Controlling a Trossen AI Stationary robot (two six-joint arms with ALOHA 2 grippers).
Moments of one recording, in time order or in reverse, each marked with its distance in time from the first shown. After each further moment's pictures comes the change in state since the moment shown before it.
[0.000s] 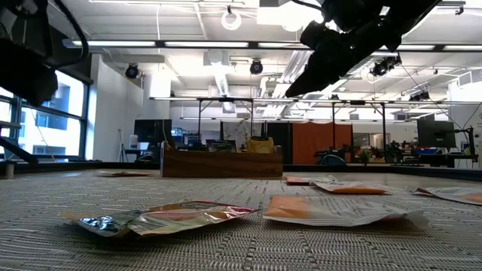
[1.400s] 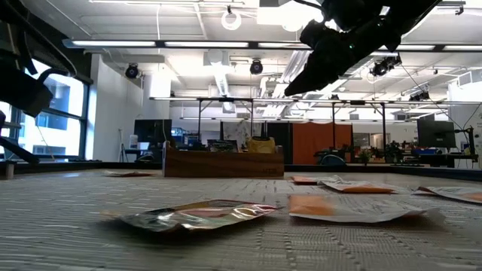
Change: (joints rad) left arm -0.064 0.217 0.113 -0.110 -0.119 0.080; right arm 0.000 0.000 0.000 0.014 0.000 0.001
